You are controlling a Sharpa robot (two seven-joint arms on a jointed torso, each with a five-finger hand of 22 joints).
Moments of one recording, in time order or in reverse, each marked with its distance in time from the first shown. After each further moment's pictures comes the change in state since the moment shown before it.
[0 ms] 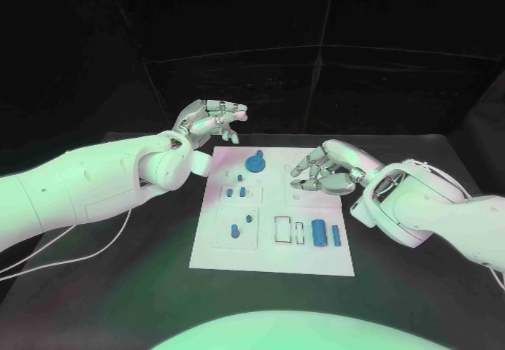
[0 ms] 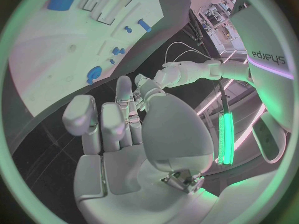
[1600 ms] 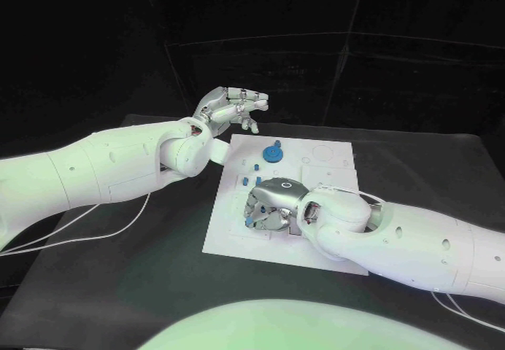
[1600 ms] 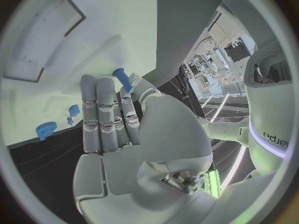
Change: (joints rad) left arm 0.001 0.017 0.004 0.000 0.000 -0.003 0.006; left_hand 0.000 0.000 0.000 0.000 0.000 0.007 0.000 -0.007 -0.001 0.007 0.000 -0.005 -0.001 0.007 0.000 0.000 0.002 0.000 0.000 0.000 0.000 0.001; right arm -0.092 0.401 -0.063 -0.195 -0.439 0.230 -0.051; right_hand 0.076 0.040 0.084 -0.089 -0.134 0.027 0.028 -0.007 -0.002 -0.456 0.079 -0.303 -0.158 -0.171 0.070 -0.261 -0.407 0.071 -0.241 0.054 -0.246 -0.376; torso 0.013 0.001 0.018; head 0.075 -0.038
